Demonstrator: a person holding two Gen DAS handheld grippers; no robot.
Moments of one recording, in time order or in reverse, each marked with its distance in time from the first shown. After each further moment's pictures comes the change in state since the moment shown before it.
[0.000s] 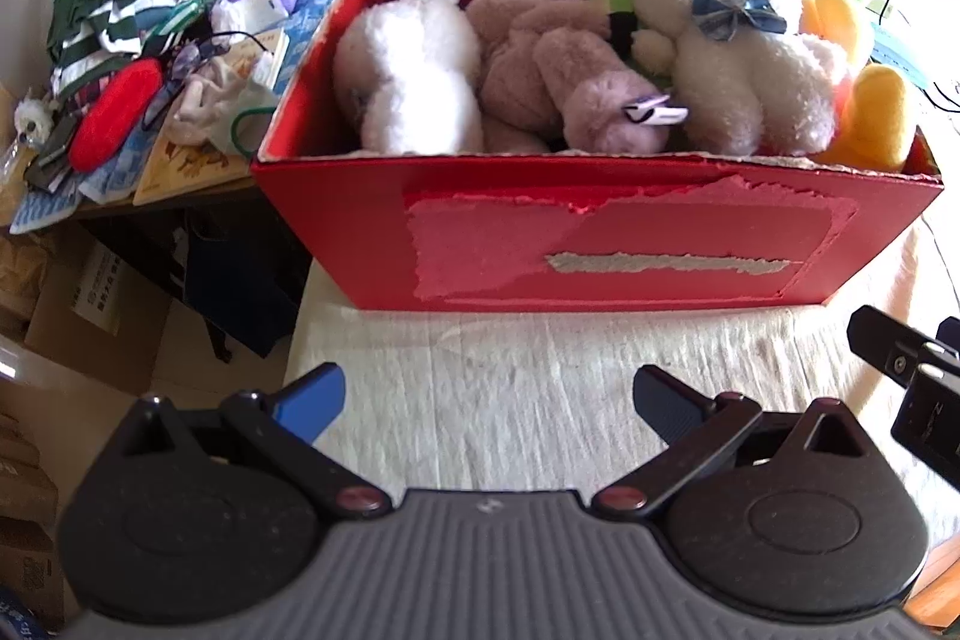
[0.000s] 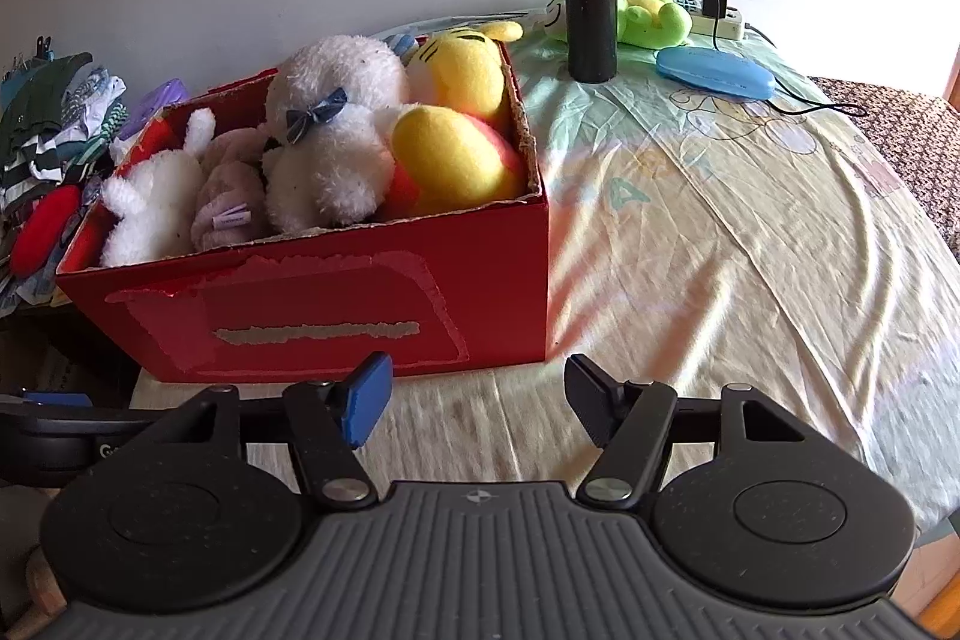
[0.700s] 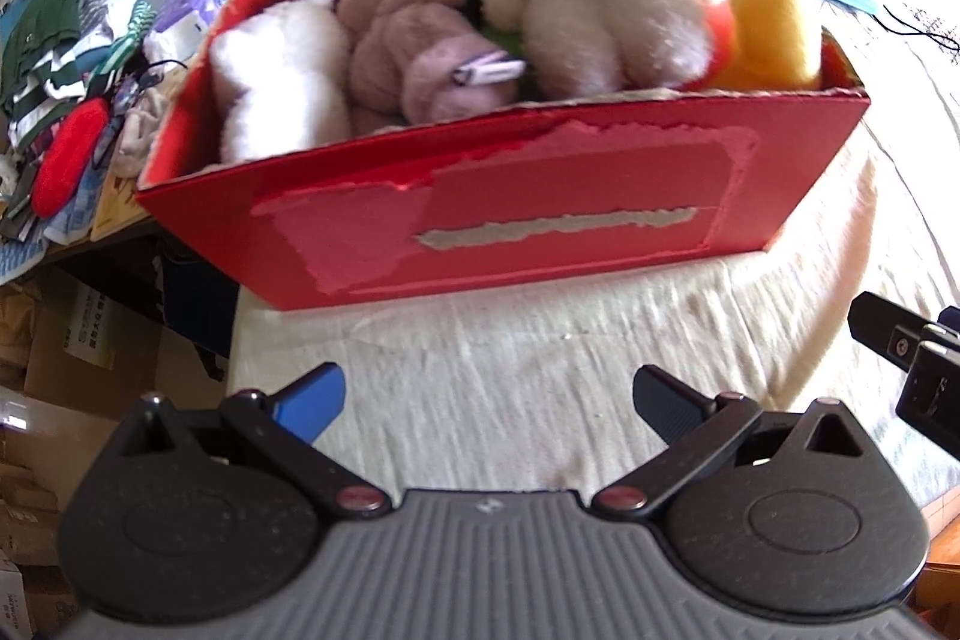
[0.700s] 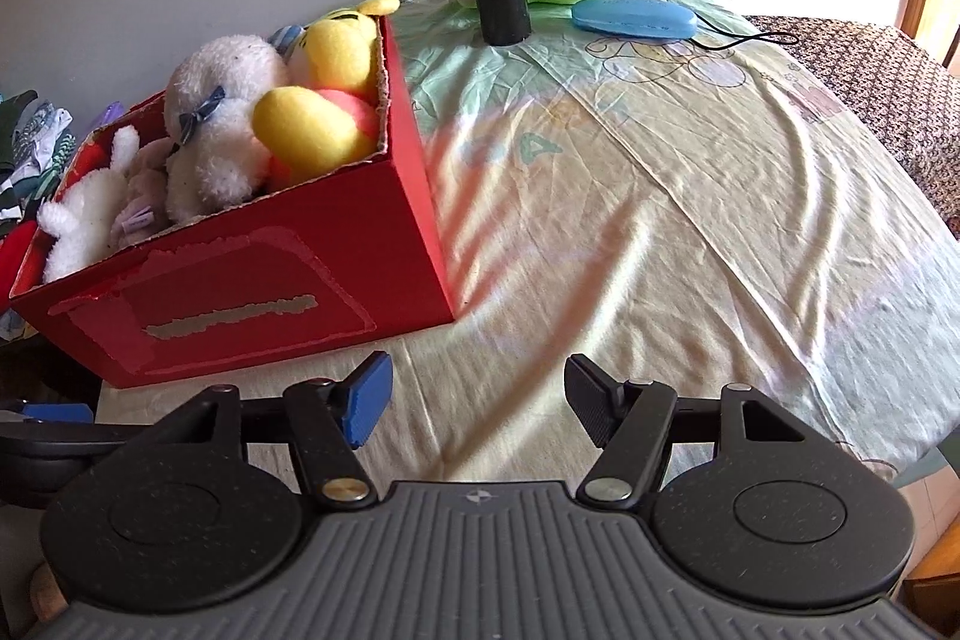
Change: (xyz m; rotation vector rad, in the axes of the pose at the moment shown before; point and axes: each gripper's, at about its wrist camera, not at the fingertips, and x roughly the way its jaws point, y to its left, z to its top) left arm 0.003 -0.054 -0.005 0.118 0.041 -0.013; right arm -0.002 -0.046 -0.010 0.119 0.047 -0.046
